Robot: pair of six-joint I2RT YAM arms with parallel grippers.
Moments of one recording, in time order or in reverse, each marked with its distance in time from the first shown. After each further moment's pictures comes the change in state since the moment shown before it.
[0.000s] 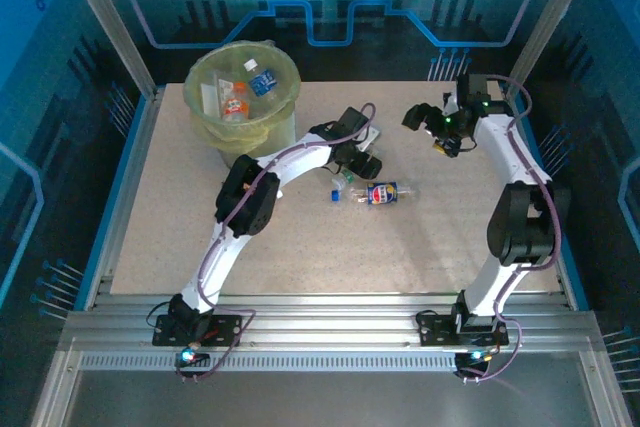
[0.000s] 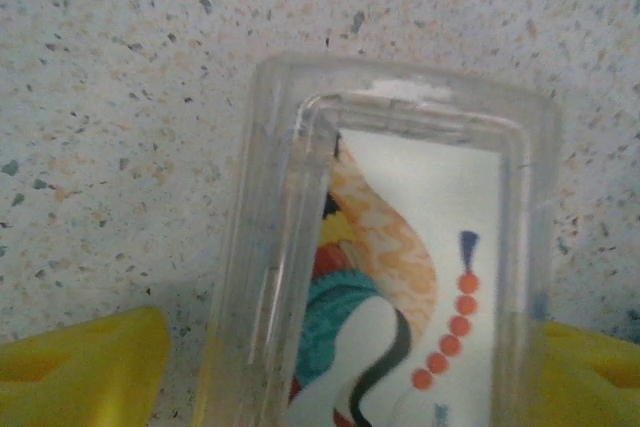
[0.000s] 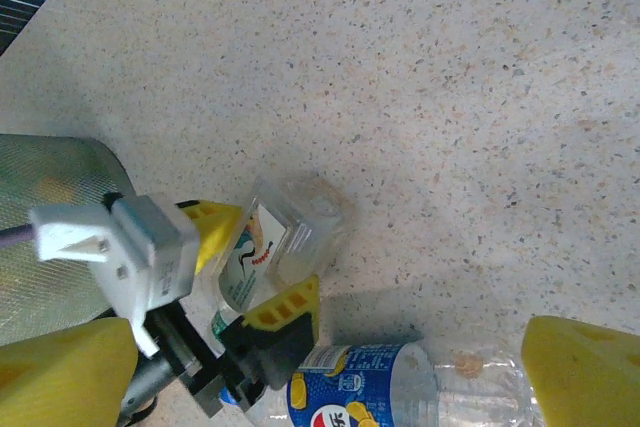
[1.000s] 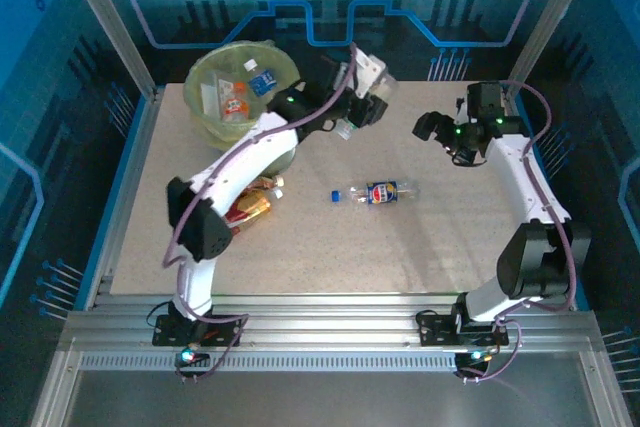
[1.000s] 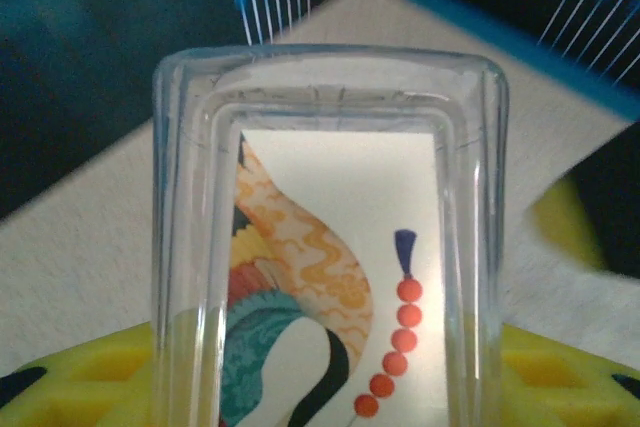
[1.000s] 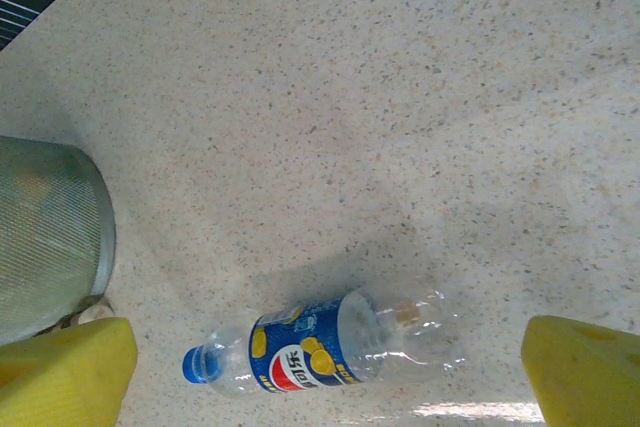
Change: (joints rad) left arm -0.039 -0.463 0.096 -0.030 -0.069 0.074; right arm 0.000 -0.232 -0.146 -0.017 0.129 -0.024
